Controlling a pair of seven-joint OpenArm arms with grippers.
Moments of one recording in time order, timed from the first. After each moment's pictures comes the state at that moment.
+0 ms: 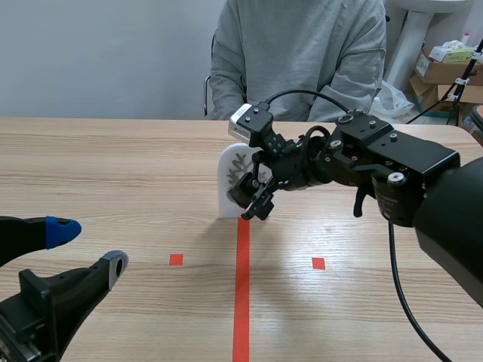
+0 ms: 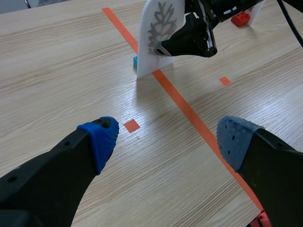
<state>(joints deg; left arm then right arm) 47.8 -26.2 -8.1 119.3 -21.5 -27.2 2.4 29.4 10.0 -32.8 50.6 3.9 36.9 -9.8</state>
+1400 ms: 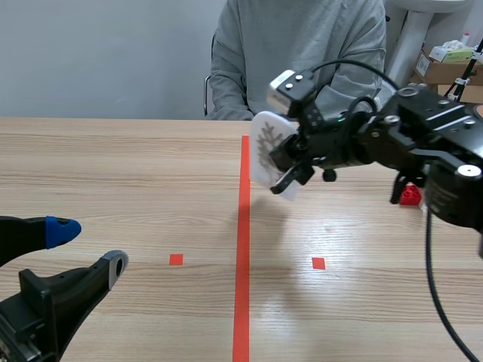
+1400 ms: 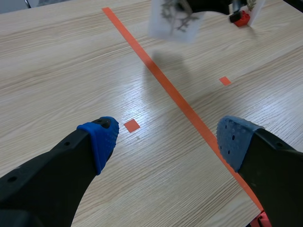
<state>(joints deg) 47.8 -26.2 -8.1 119.3 -21.5 -27.2 2.4 21.2 19.0 -22.8 70.1 10.4 33.7 -20.1</state>
